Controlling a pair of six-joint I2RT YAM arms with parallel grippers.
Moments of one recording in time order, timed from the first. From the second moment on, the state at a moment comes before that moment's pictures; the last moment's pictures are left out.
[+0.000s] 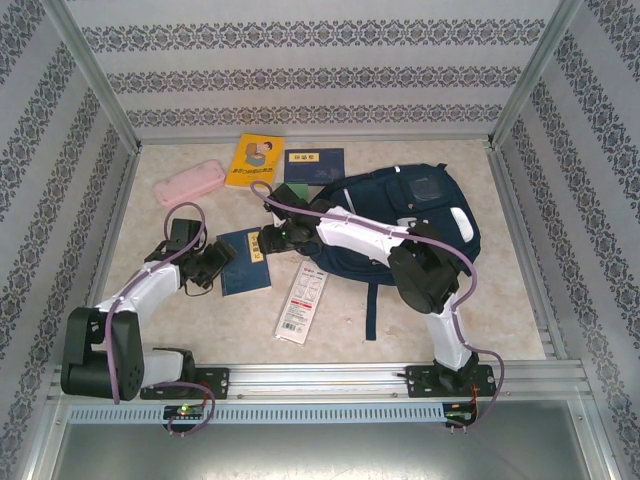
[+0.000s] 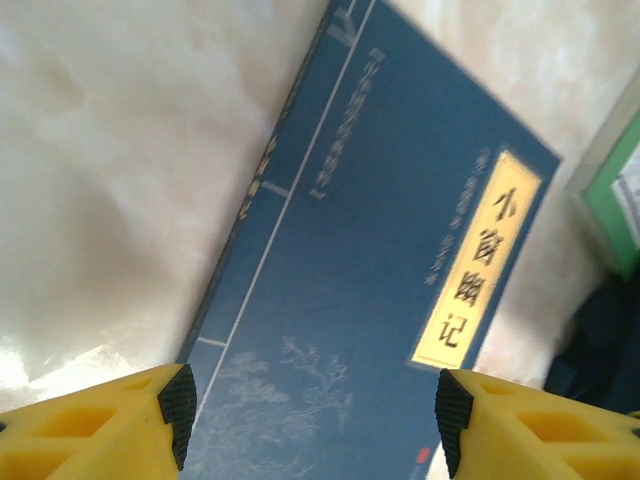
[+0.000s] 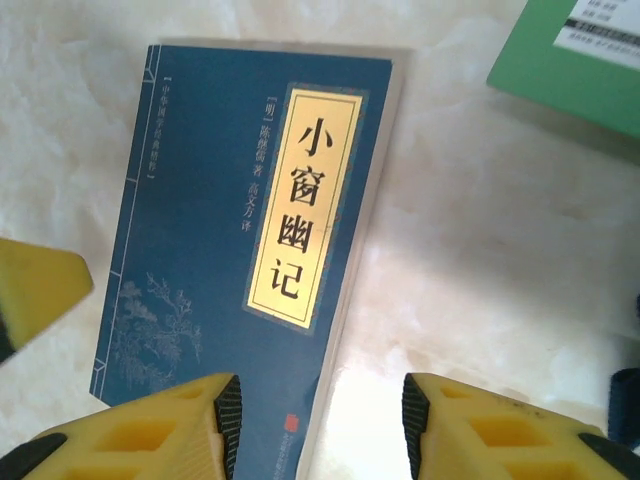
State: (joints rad) left arm -0.03 1.28 0.61 -0.39 0.24 -0.86; right arm 0.84 2.09 1.65 -0.56 -0.17 0.54
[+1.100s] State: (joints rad) left arm 0.00 1.41 0.63 -0.38 0.34 -0.79; right arm 0.85 2.27 1.72 -0.55 -0.29 0.60
